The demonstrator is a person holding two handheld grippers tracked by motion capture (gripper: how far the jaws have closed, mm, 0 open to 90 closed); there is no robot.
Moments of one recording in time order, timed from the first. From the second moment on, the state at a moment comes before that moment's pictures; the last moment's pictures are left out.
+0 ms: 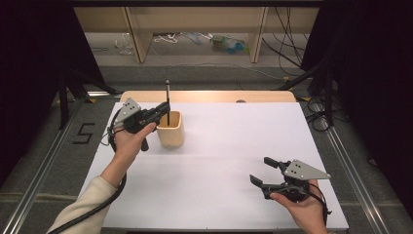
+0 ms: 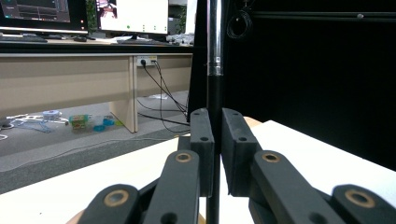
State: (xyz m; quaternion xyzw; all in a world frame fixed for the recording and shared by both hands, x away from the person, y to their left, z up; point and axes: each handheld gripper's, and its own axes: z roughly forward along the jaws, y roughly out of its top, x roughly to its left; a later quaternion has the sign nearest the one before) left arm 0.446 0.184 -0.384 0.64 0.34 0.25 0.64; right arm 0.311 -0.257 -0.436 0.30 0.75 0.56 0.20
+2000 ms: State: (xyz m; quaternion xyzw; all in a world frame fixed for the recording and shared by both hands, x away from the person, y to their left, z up) left arm 0.464 0.182 -0.383 0.65 0.33 0.26 0.64; right arm 0.312 -0.257 -0.436 0.30 0.75 0.56 0.20
